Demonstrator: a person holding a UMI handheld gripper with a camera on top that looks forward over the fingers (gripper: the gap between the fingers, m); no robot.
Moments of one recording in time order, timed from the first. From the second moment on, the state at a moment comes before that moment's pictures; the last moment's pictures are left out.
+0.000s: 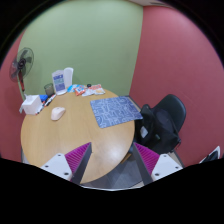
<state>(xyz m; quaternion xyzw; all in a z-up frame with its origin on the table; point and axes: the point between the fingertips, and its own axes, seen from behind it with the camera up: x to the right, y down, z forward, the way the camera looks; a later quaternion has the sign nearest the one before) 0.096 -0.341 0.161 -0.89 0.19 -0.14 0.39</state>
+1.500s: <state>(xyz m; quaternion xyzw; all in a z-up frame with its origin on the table) -0.111 0.087 0.005 -0.91 0.00 -0.01 0.42</state>
